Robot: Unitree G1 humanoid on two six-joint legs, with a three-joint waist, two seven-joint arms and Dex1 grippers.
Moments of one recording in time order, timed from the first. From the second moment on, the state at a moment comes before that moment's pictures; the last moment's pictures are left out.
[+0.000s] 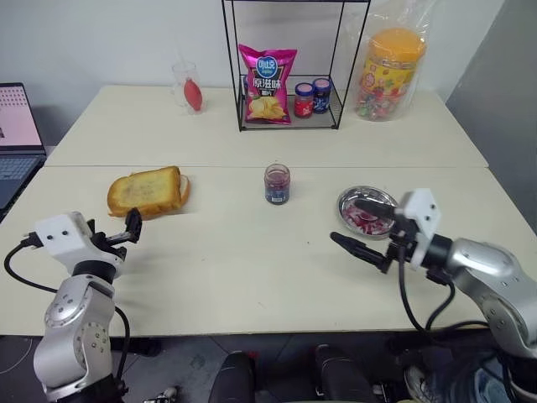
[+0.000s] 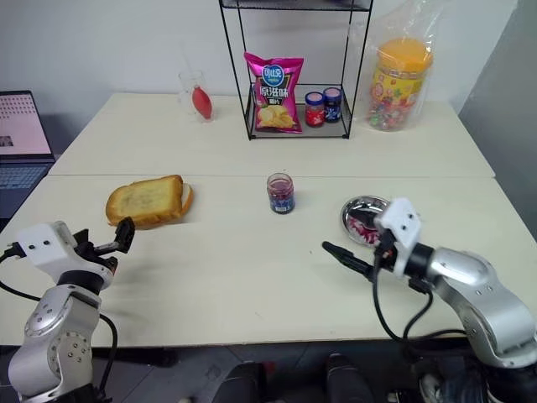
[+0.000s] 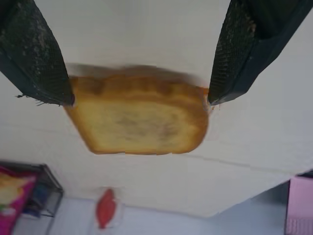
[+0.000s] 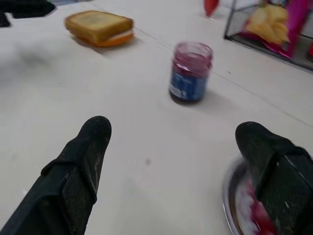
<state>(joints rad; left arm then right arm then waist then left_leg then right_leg) -0.08 0.31 0.60 -0.30 -0.48 0.57 -0.07 -0.24 -0.67 -0.01 -0.57 0.54 0.67 0.66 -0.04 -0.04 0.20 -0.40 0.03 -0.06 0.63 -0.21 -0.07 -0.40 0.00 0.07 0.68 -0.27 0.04</state>
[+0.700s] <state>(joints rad) -0.47 0.36 0.64 0.21 -0.52 0.61 0.04 -0.35 -0.63 0.07 -0.47 0.48 0.74 0.63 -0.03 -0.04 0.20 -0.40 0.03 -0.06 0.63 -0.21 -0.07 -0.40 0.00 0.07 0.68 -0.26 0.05</state>
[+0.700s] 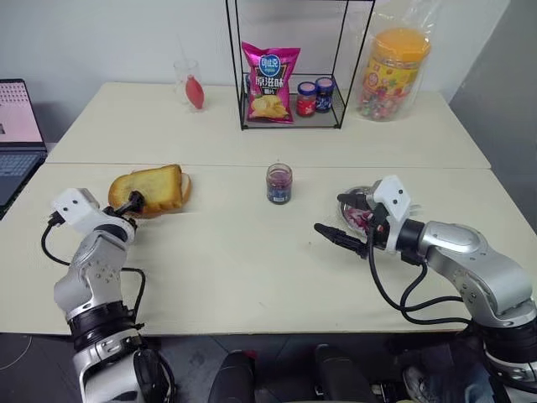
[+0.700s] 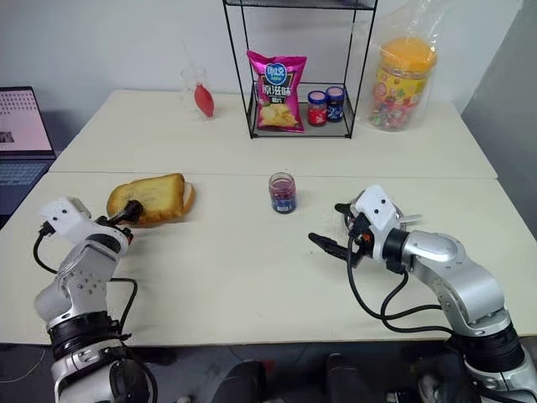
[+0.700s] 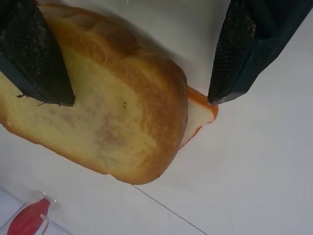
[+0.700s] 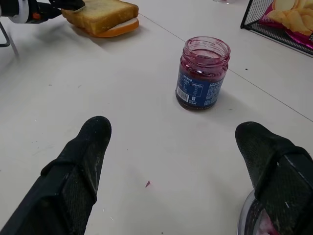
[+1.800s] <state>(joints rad) -0.45 0.39 0.63 -0.05 -0.74 0.70 -0.10 -0.32 -0.65 0.01 -0.48 0.47 0.74 0.63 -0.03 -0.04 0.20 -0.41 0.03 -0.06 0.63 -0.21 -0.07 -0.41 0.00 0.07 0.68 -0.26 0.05</state>
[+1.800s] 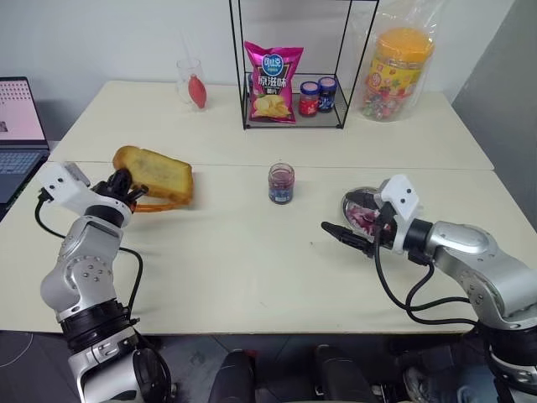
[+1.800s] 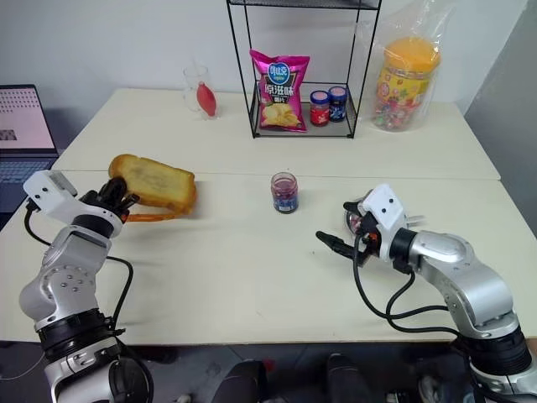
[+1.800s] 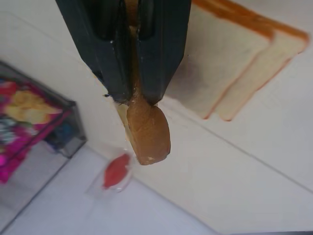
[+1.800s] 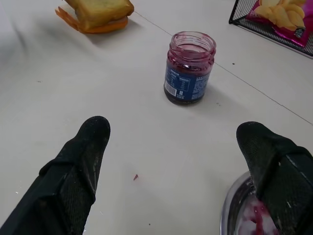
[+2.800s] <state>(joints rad) -0.56 0.72 -0.28 0.16 -0.50 0.57 -1.13 0.05 -0.82 -0.25 -0.71 0.71 0.82 0.77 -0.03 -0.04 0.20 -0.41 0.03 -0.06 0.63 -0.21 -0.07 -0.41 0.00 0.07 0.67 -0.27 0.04</state>
